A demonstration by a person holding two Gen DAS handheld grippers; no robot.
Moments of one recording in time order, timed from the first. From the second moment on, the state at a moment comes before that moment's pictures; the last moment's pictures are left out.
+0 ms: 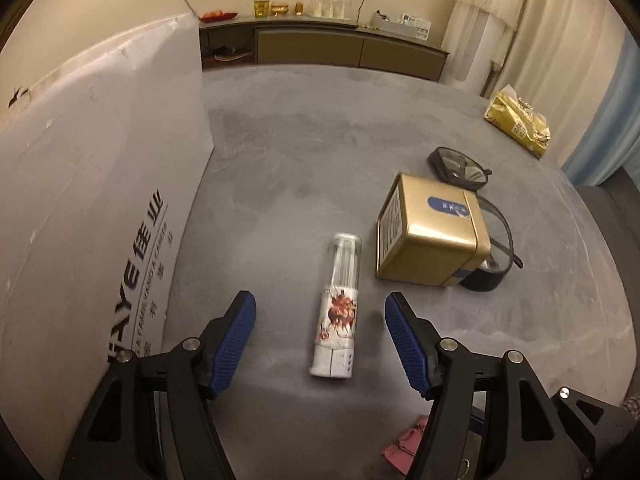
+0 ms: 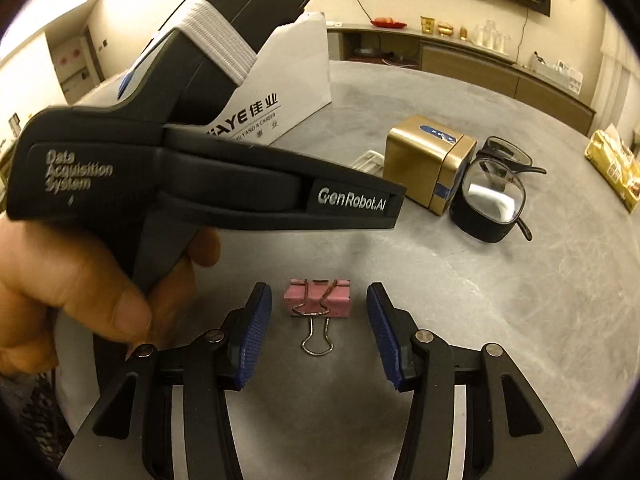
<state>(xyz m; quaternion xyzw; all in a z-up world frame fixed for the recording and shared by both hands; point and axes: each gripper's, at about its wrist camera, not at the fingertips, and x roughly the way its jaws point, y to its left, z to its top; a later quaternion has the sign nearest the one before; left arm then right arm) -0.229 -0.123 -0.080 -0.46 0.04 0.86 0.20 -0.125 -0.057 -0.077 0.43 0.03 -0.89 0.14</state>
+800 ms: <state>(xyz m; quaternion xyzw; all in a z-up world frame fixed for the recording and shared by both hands) -0.193 -0.122 -0.034 -0.41 0.07 0.88 0.22 -0.109 0.000 -0.046 0.42 -0.09 -0.89 0.13</state>
